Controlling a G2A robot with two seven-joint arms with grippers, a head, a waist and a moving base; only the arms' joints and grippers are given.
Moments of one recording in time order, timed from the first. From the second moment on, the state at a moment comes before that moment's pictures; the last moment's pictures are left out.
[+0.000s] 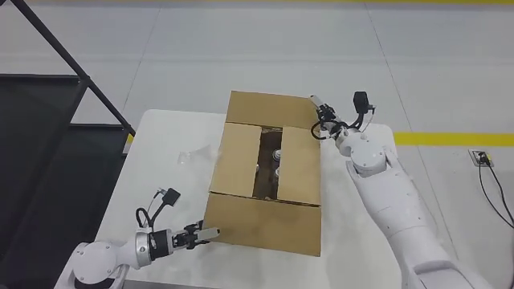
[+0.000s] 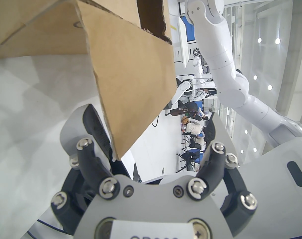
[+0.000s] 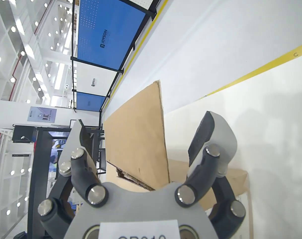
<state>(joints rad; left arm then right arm) 1.32 -1.09 -1.53 -1.63 -0.16 -0.35 -1.16 -0.39 -1.45 1.24 -0.57 -0.13 -0.19 0.30</state>
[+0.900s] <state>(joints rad) 1.25 -1.10 -1.44 -1.81 -0.17 -0.22 -0.76 -0.46 -1.38 1.40 -0.77 0.09 -0.39 0.70</state>
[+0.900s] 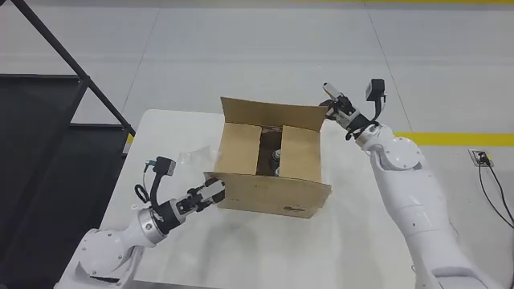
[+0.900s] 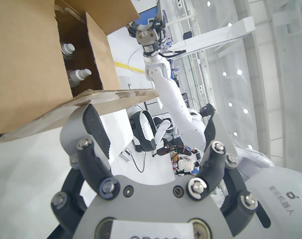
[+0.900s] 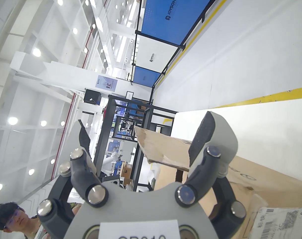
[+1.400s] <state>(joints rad) 1.09 -1.12 -1.26 -1.71 0.03 -0.11 -0.66 -0.70 -1.32 1.45 -1.29 -0.03 0.06 0.87</state>
